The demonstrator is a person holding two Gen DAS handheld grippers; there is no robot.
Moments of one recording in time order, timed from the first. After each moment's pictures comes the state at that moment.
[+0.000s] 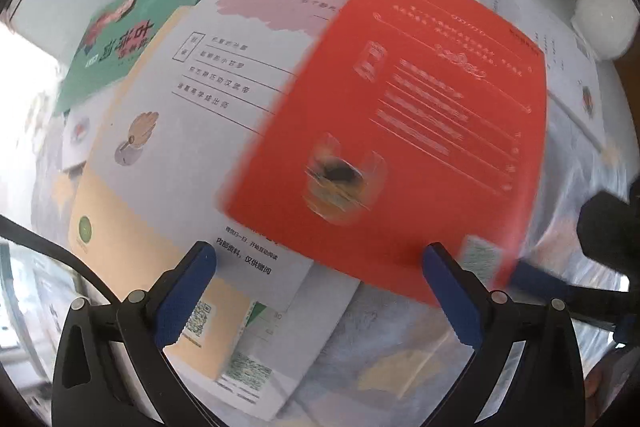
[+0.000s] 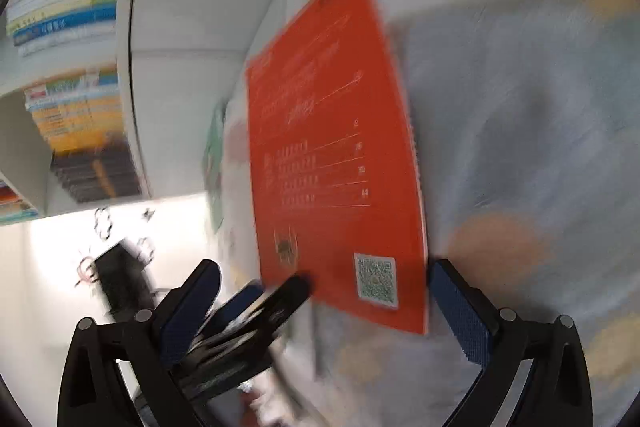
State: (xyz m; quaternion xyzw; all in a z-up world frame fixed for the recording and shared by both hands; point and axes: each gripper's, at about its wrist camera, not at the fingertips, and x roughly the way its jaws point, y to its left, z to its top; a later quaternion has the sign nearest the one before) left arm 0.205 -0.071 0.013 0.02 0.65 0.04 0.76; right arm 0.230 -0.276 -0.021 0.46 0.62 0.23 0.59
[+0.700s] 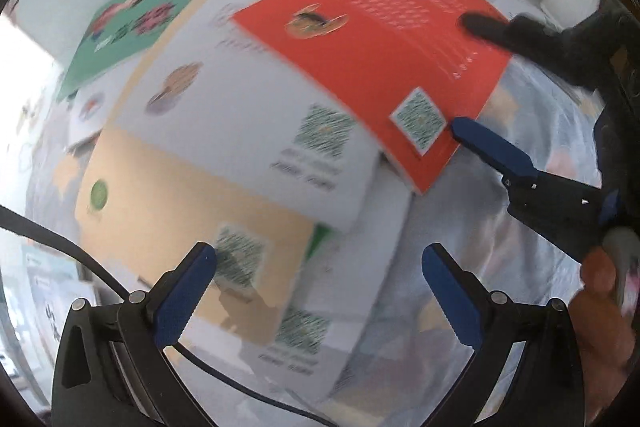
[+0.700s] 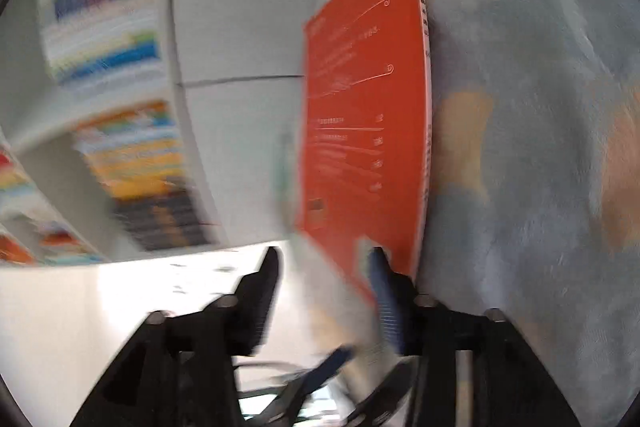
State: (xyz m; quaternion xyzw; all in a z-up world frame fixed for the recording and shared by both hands) left arm 0.129 -0.034 0.026 0.00 0.63 0.00 0.78; right arm 0.217 -0.234 -0.027 0.57 0.50 0.20 0.63
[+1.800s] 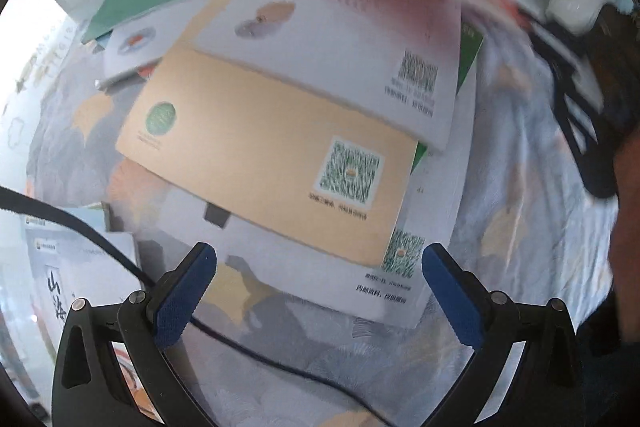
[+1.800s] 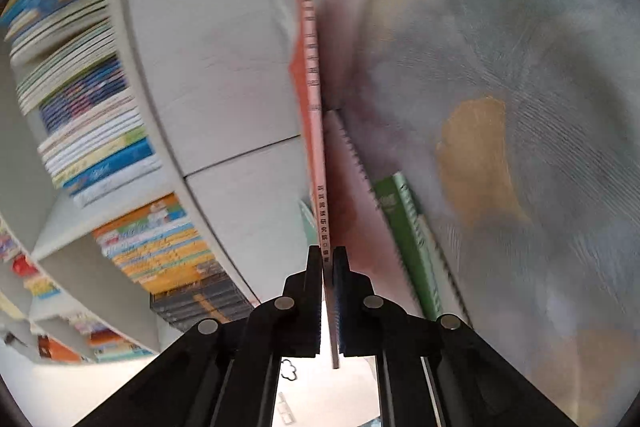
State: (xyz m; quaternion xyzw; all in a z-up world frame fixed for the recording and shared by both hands) left arm 0.093 0.037 0.029 -0.03 0.64 -0.02 0.77; right arm 0.211 -0.242 -0.040 0.71 0.41 0.13 0.56
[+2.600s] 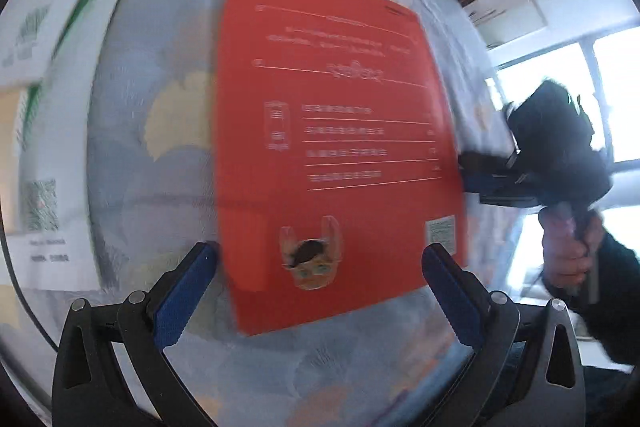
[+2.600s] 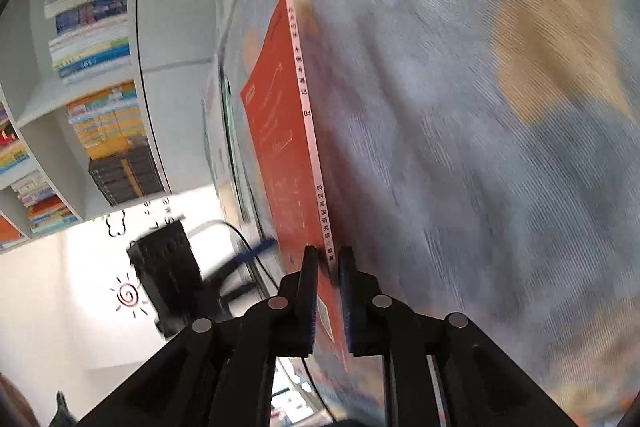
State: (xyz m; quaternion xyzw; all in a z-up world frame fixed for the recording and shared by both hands) left arm 0.042 -0.100 0.015 0.03 0.66 -0.34 0.67; right arm 0.022 -0.366 -0.051 0.55 0.56 0.16 0.59
